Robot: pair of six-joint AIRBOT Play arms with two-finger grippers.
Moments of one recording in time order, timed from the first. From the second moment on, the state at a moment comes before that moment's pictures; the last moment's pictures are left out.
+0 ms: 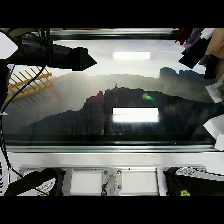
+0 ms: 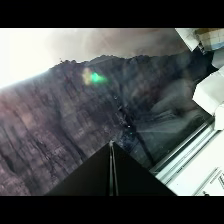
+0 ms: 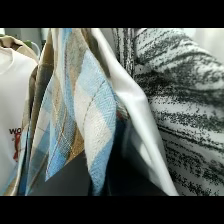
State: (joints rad) left arm -0.28 -1.29 1.74 0.94 -1.28 -1.54; right arm -1.01 -1.45 1.89 -1.23 0.18 1.34
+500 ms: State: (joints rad) left arm -0.28 -1.29 1.74 0.94 -1.28 -1.54; right arm -1.10 -1.37 1.89 -1.32 0.36 1.38
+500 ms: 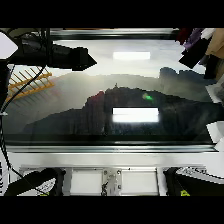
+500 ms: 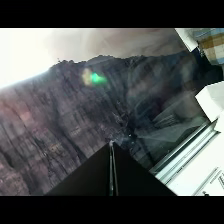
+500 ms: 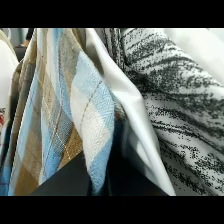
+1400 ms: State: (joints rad) left arm -0.28 -1.29 1.74 0.95 -1.30 -1.54; right arm -1.21 -1.21 1.89 -1.58 0.59 1.63
